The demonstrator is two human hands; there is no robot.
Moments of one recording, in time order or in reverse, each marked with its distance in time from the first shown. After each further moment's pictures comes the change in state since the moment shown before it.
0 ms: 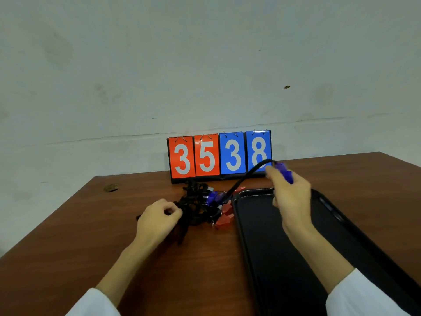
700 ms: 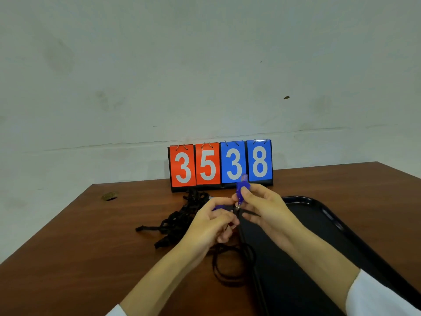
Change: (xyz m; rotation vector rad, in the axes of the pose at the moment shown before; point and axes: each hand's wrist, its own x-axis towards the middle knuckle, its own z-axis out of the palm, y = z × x) left_hand -0.031 0.092 0.014 -1.045 -0.492 -0.031; right_hand -0.005 0.002 0.022 -0.011 -0.460 0.227
